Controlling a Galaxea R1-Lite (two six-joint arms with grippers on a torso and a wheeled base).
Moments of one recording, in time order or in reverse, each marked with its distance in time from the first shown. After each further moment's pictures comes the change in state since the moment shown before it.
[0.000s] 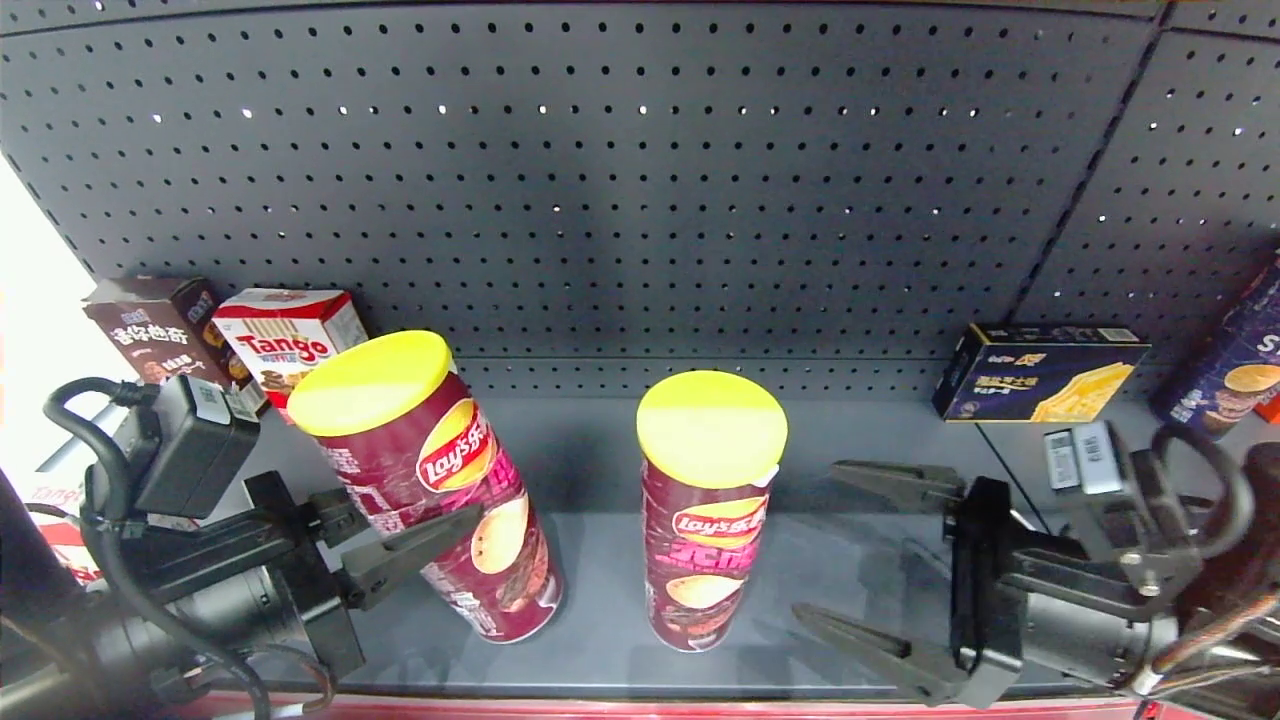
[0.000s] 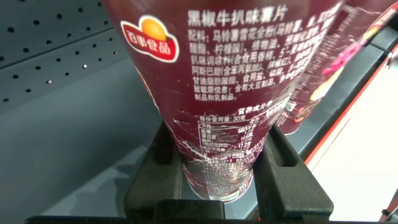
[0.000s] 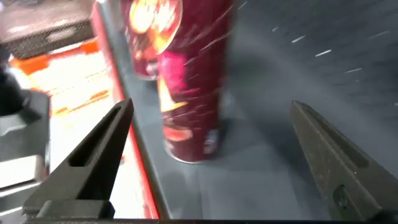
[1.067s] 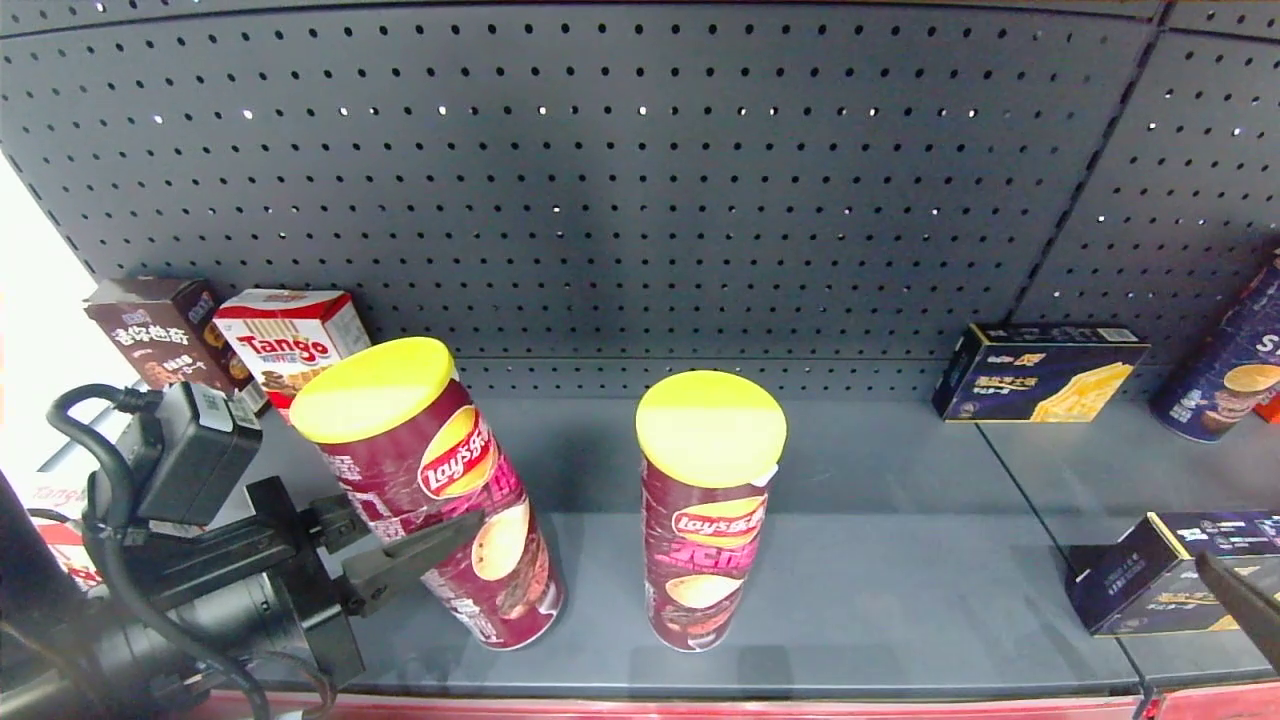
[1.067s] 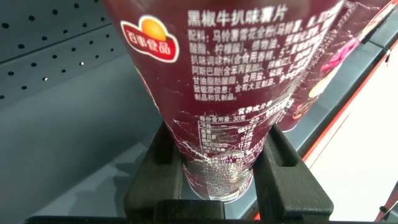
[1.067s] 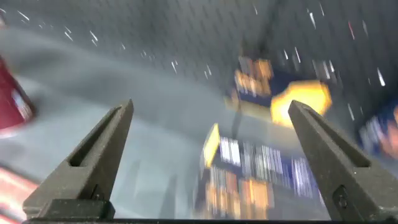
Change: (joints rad) left arm -0.002 -0.001 0.008 0.000 -0.001 0.000; right arm -0.668 -0.732 0.296 0.293 -0.138 0.056
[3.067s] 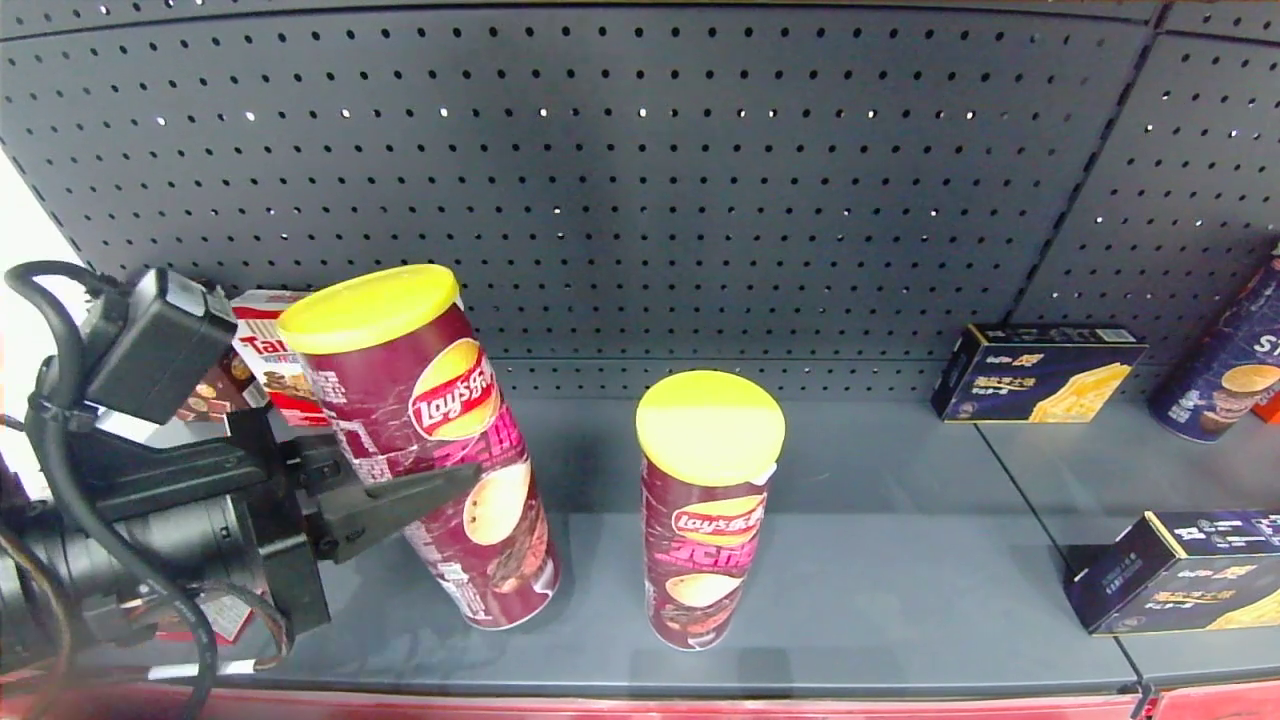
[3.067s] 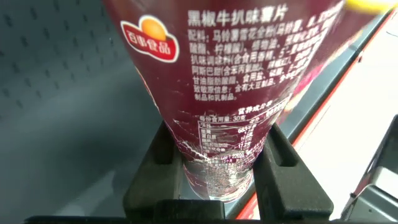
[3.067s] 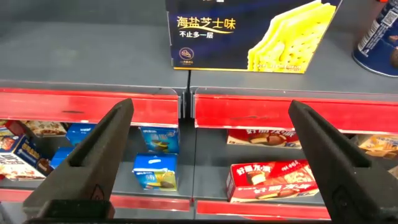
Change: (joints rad) left arm 0.000 -0.066 -0.291 0.416 -0.054 0.021; right arm 0.046 -0.776 0.019 0.934 -0.311 0.115
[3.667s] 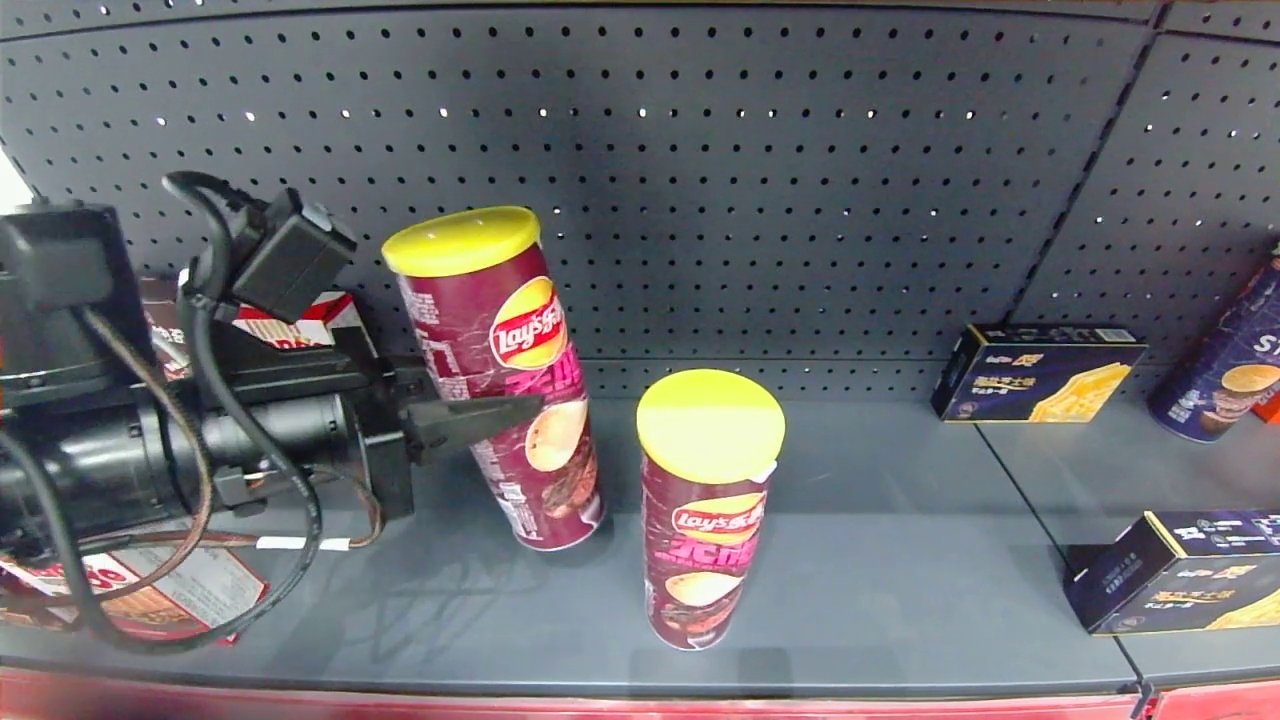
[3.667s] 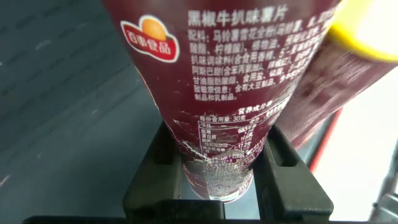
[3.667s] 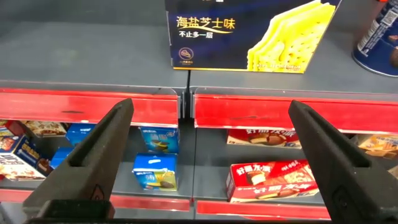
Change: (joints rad) left arm 0.024 0.204 -0.210 0.009 -0.134 0.079; right arm 0.000 0.000 0.000 0.000 0.001 0.000
